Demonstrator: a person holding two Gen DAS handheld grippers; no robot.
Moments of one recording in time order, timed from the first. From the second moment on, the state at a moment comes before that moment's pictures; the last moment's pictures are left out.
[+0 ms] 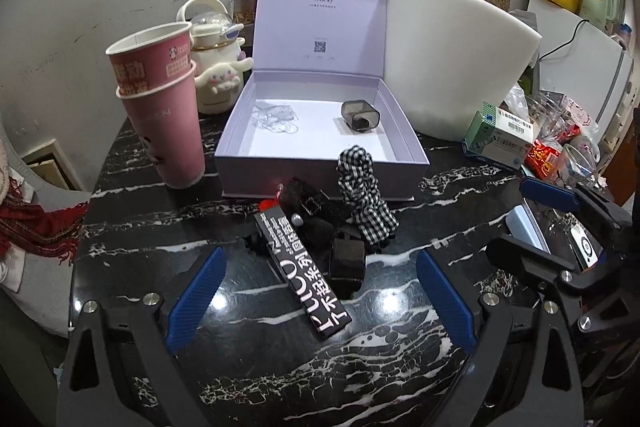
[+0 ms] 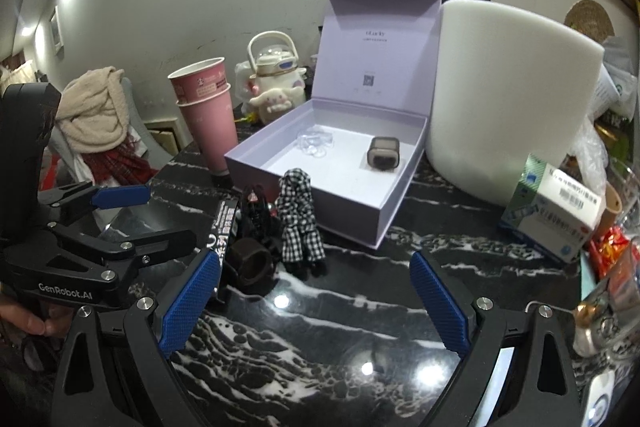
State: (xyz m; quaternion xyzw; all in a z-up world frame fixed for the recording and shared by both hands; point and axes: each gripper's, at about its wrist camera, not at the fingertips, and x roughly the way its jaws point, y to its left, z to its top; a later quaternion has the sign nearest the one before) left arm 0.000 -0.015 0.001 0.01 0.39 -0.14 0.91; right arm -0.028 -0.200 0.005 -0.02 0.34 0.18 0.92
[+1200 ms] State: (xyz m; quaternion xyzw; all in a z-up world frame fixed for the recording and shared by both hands) left arm 0.016 0.050 -0.059 -0.02 0.45 -0.05 0.89; right arm 0.034 -0.134 -0.069 -0.01 0.42 0.27 0.86
